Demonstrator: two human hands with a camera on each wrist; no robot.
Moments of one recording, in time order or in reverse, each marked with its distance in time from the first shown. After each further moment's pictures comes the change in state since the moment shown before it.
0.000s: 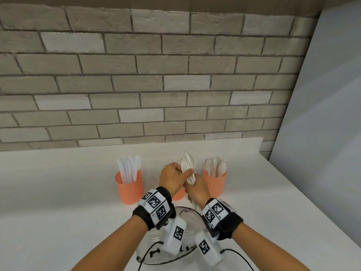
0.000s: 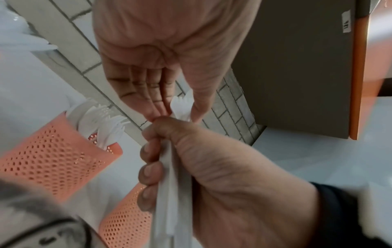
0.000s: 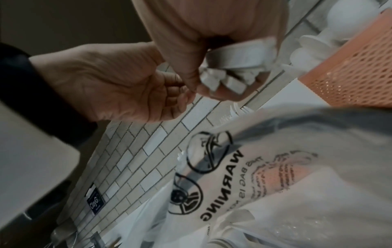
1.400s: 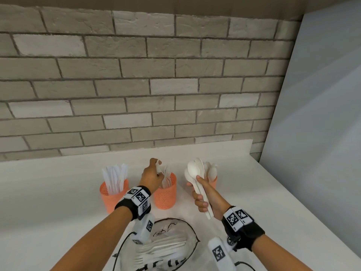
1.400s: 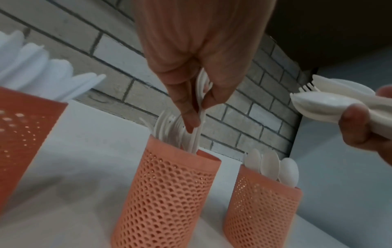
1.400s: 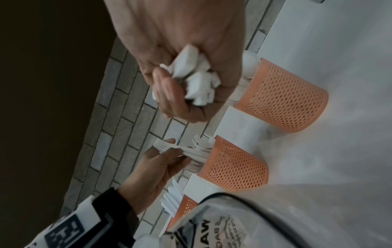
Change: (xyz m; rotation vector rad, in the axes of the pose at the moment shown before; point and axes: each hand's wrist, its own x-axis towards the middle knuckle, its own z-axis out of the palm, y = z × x) left_hand 0.067 -0.043 -0.003 0.176 -0.057 0.142; right_hand 0.000 0.017 -0.068 0.628 -0.316 0.305
